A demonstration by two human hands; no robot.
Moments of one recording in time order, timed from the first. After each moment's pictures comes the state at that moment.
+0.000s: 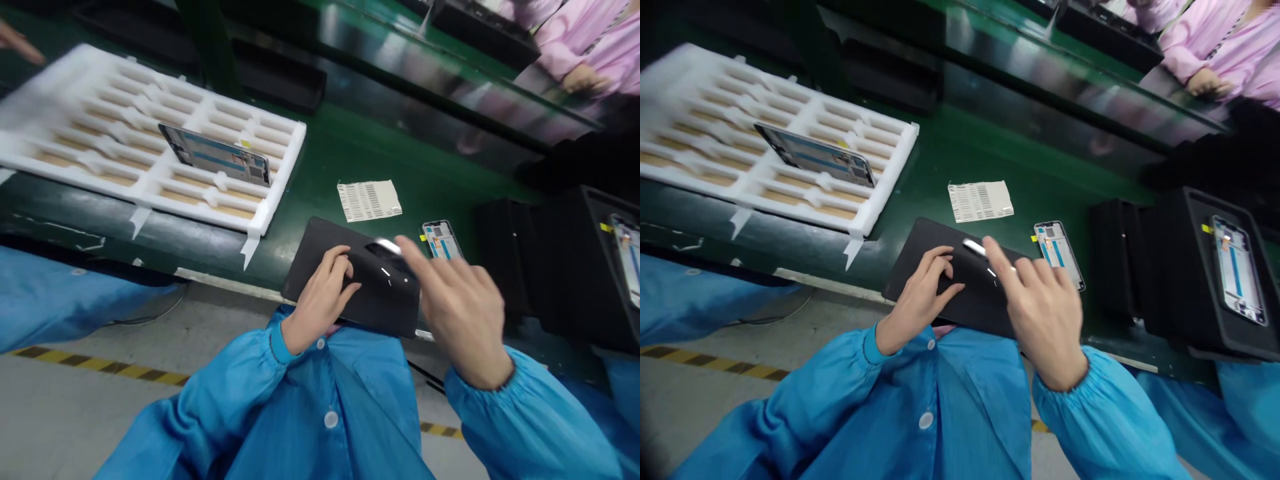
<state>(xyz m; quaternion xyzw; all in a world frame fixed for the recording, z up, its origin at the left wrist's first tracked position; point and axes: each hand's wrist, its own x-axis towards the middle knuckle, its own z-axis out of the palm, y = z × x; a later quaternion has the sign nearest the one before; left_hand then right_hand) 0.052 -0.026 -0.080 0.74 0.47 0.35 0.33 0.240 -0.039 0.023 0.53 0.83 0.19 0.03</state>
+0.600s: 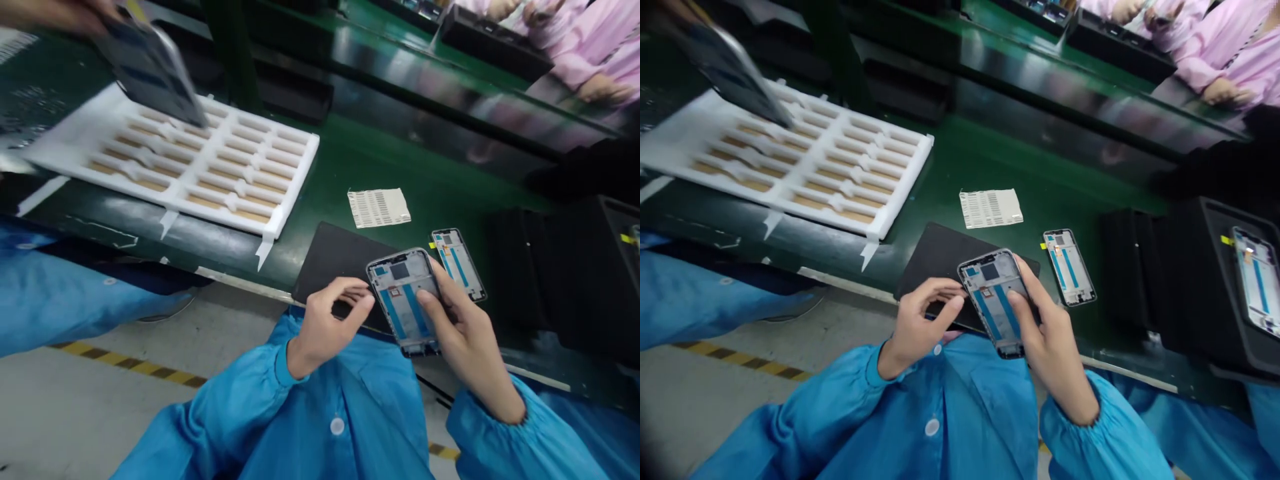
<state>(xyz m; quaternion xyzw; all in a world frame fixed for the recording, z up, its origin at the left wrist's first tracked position) 0.054 -0.054 -0.060 0.57 0.46 0.51 0.45 0.248 -0.065 0.002 0.65 0.65 -0.27 -0.29</state>
